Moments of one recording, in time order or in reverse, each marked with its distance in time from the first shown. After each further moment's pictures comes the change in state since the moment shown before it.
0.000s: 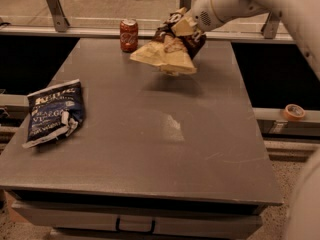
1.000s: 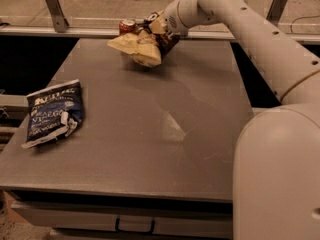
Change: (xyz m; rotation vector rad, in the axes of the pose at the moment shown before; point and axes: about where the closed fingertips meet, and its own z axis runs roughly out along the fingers) arm -0.032 -0.028 0.106 0.067 -0.092 0.066
